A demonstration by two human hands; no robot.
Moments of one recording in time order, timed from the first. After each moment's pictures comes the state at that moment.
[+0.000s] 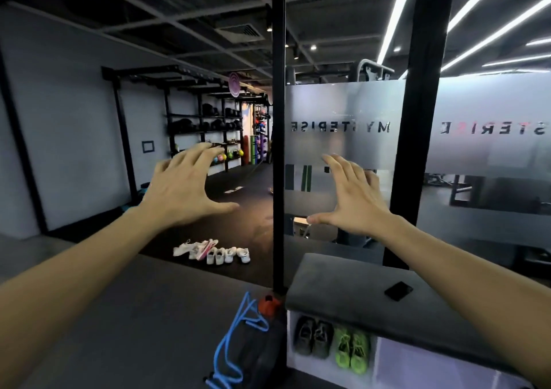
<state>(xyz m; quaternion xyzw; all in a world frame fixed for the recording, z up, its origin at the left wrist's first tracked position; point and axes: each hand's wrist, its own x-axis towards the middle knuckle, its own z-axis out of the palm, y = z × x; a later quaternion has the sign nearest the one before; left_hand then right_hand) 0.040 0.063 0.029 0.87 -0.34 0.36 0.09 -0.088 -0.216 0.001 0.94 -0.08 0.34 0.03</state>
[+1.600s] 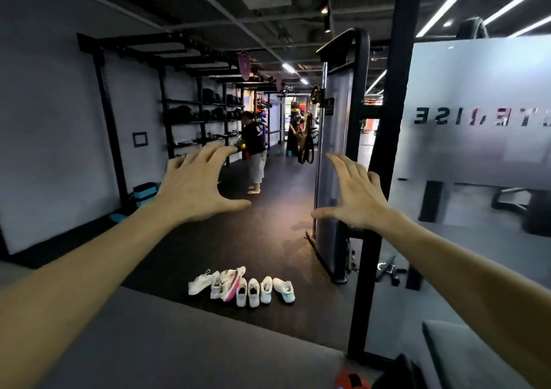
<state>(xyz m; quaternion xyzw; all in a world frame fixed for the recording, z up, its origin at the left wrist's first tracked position) 0.921 0.145 0.005 0.87 -0.37 0.32 0.10 0.798 -0.129 -0.024 0.94 -0.13 0.31 0.02</state>
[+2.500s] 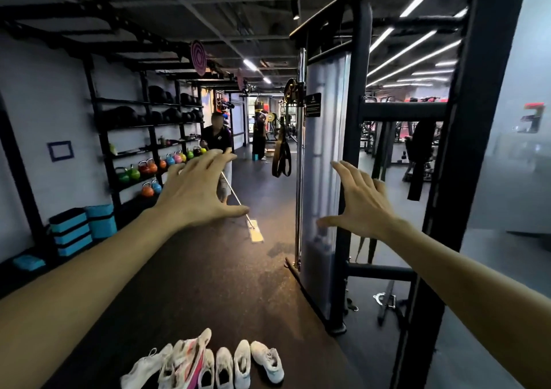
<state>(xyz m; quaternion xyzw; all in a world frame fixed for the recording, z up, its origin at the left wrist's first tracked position) 1.419 -0.192 0.003 0.83 -0.45 0.30 0.13 1.237 -0.440 -0.028 0.93 -0.19 0.31 0.04</state>
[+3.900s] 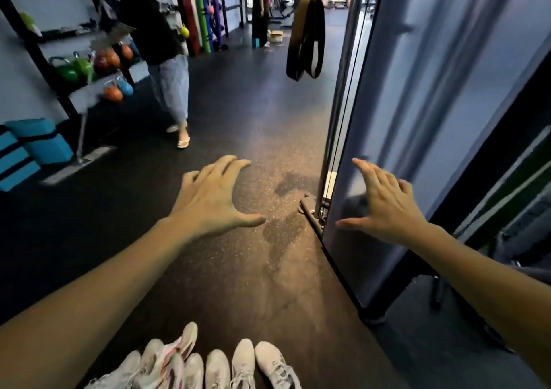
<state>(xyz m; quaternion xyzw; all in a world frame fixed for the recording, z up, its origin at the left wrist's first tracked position) 2.003 -0.647 -0.290 0.89 -0.45 0.06 0.09 1.815 -0.880 -0.316 0.96 -0.26 0.12 -0.05</state>
